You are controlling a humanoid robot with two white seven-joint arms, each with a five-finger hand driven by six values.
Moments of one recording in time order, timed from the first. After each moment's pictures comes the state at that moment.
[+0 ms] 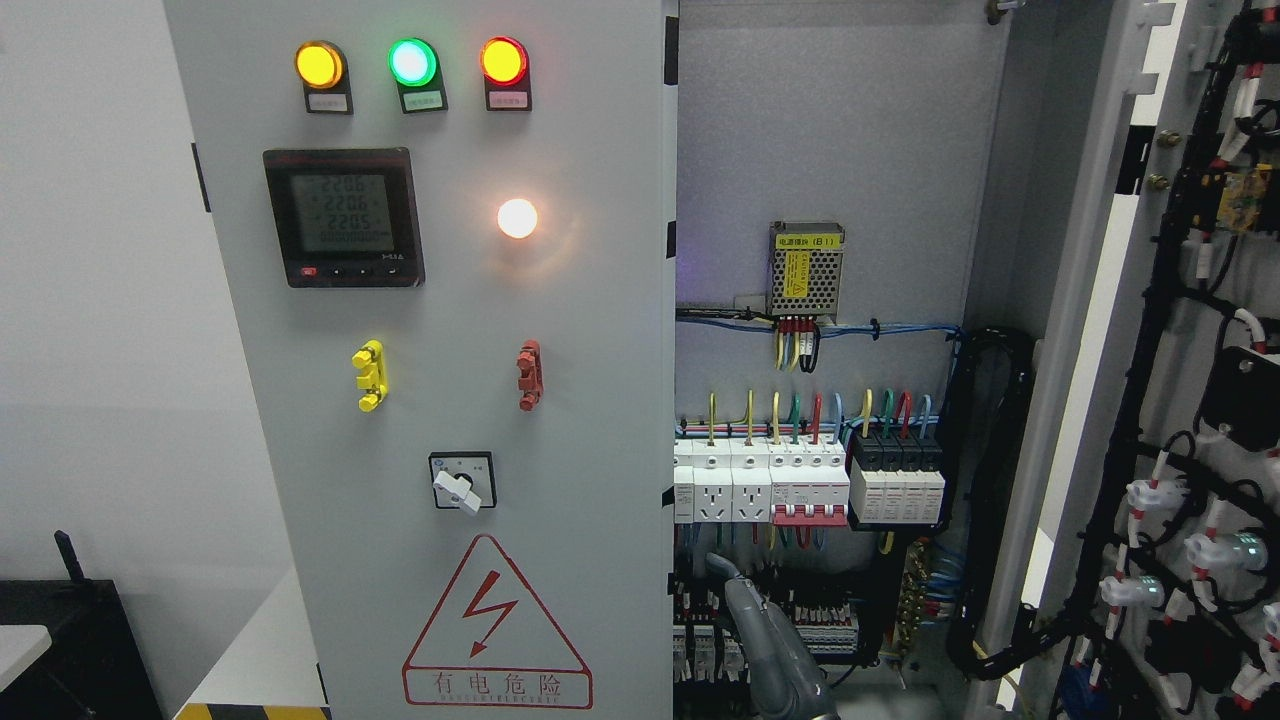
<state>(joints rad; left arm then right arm) 0.09 -0.04 0.10 -0.10 -0.12 -0.07 -0.21 -0.42 0.04 0.27 -1.44 -0.15 0.09 0.09</state>
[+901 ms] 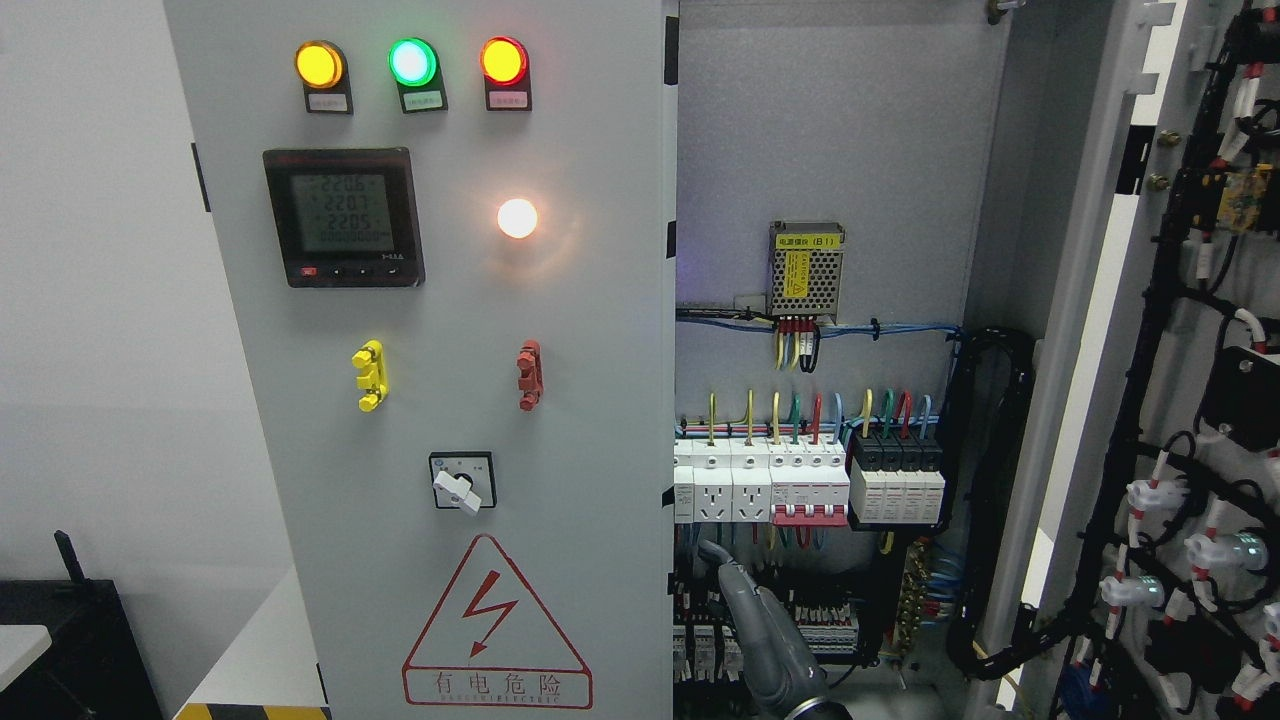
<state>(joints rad) 0.09 -0.04 0.10 -0.10 -0.12 -0.07 -0.21 -0.45 0.04 0.28 -1.42 -0.17 0.09 0.09</state>
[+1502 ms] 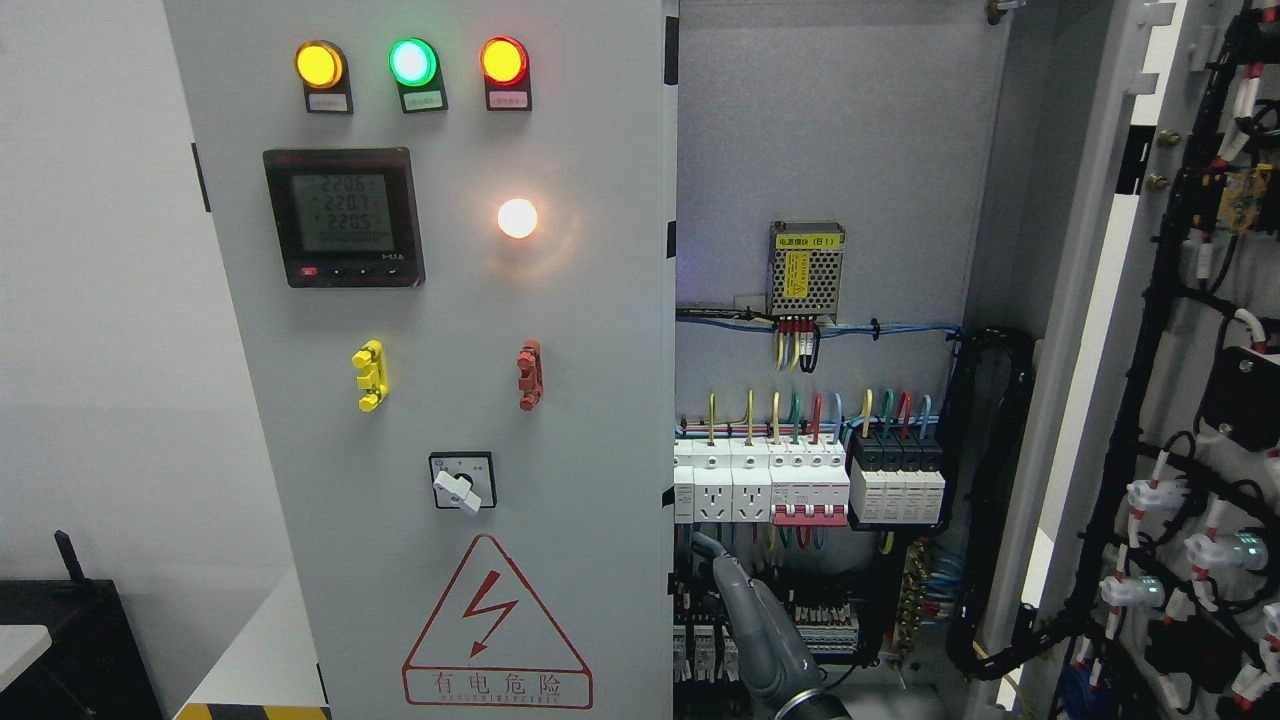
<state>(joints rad) 0.09 -0.04 0.10 -0.10 -0.12 -0.07 -0.21 -0.47 0.04 0.30 -1.42 -0.18 0.09 0.09</state>
